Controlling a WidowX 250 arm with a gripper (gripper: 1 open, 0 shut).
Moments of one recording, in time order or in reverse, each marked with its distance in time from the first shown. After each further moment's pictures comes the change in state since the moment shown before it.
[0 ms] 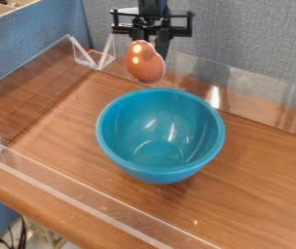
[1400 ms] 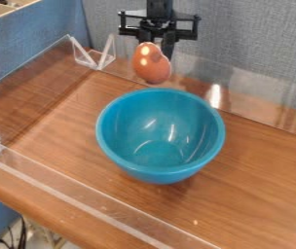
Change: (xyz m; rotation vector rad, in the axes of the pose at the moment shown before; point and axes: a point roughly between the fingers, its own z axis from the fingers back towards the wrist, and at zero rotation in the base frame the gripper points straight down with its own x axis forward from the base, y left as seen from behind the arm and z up) arm 0.007 -0.003 -0.002 0.032 -0.011 0.028
